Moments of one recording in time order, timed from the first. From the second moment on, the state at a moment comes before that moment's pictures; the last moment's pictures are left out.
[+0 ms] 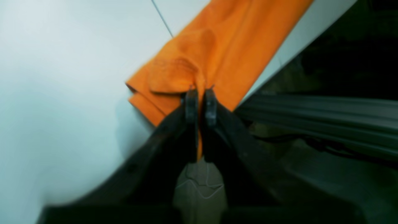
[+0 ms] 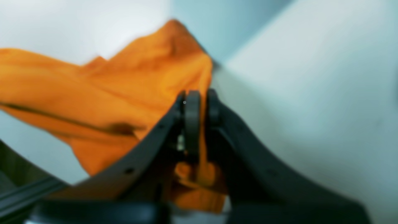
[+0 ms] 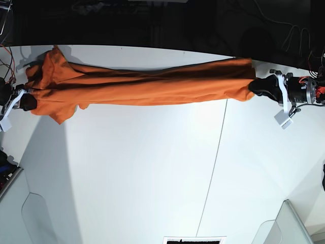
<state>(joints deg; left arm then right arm) 7.5 -49.2 2.6 85.2 -76.3 -38.0 64.9 -0.5 35.1 18.3 75.8 49.0 35.2 -63.9</state>
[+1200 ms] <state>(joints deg) 9.0 -46.4 2.5 85.1 -69.7 -38.0 60.5 -12.9 23.0 21.7 86.4 49.2 35.0 -63.0</state>
